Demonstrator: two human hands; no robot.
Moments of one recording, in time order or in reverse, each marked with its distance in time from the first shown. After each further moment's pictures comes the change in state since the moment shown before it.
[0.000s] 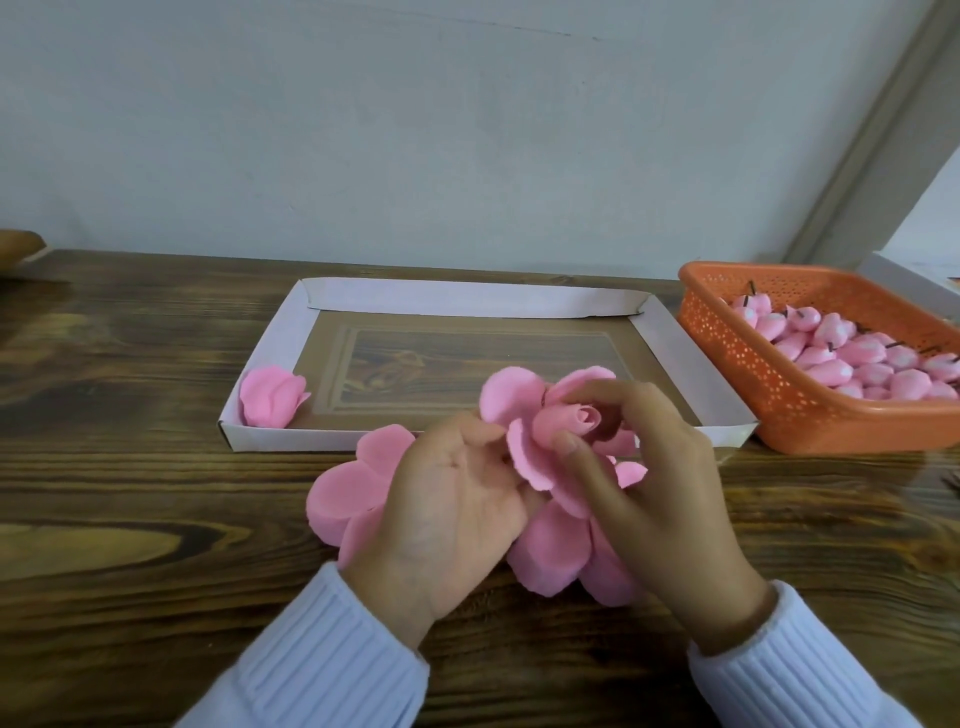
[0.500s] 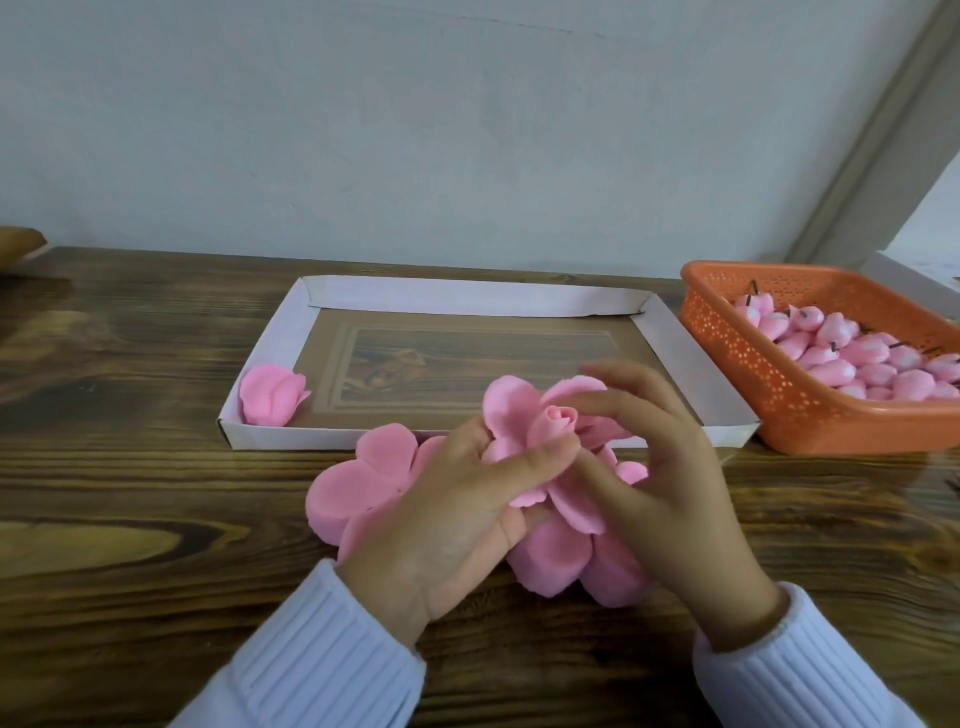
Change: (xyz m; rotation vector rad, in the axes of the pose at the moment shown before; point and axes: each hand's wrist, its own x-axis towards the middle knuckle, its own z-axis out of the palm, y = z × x) left_hand -0.004 0.000 0.007 0.322 -0.002 -0.044; right_hand 0.001 0.002 -0.002 0.164 -0.068 0.116
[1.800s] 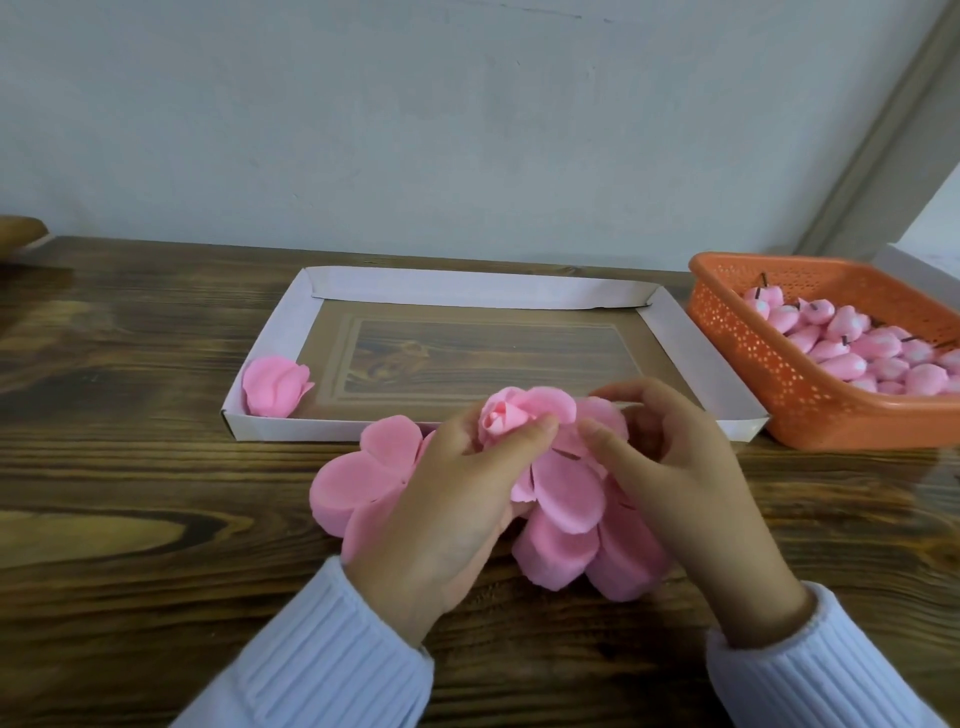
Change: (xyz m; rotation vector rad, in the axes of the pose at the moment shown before) left_hand -0.001 -0.006 -0.001 0.226 0.291 0.071; right_hand 0.002 0.004 -0.005 0.084 0.000 0.396
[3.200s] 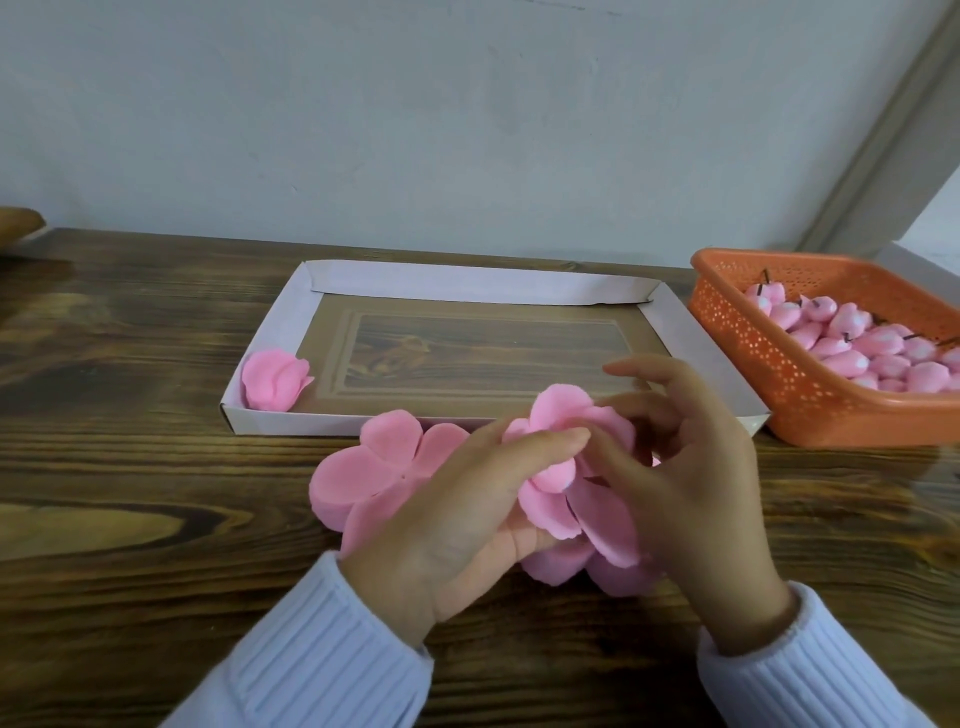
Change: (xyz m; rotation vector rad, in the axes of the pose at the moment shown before) left_hand -0.007 0.010 0.005 -0.106 -0.244 -0.205; right_hand -0.007 -0.006 0.007 -0.074 0.149 -0.322
